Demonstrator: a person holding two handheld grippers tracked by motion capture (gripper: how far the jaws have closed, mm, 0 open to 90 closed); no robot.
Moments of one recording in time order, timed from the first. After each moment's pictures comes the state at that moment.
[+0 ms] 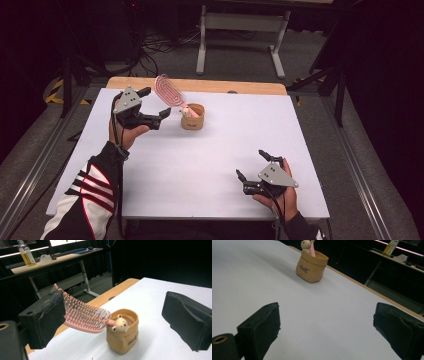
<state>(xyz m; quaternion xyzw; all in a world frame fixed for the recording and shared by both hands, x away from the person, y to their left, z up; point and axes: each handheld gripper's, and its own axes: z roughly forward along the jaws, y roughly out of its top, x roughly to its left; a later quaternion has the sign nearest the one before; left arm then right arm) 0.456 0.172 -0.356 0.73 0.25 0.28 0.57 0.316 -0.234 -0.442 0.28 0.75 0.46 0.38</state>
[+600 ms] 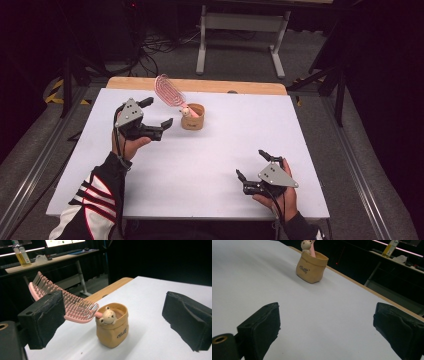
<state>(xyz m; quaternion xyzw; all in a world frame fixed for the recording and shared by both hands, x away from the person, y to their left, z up) 0.437 0.168 -0.377 0.73 0.24 0.28 0.58 0.316 -0.234 -0.442 0.28 0.75 0.46 0.38</state>
